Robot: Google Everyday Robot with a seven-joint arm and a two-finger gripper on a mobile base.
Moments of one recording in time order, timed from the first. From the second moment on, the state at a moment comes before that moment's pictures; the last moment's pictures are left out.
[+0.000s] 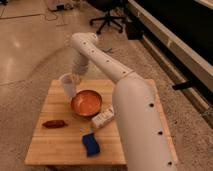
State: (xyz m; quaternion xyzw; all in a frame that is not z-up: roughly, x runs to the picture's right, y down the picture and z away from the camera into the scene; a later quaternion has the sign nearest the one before) arm -0.151 -0.044 0.830 -0.17 -0.37 -0.59 0.69
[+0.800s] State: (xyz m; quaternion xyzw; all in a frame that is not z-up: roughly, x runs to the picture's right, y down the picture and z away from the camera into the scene) arm -0.104 0.019 0.871 -0.20 -0.34 -0.62 0.68
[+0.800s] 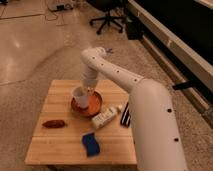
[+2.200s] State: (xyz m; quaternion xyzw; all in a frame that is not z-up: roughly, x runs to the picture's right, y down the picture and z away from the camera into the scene) arm -0.065 -0.010 0.835 -0.18 -0.32 -0.58 0.73
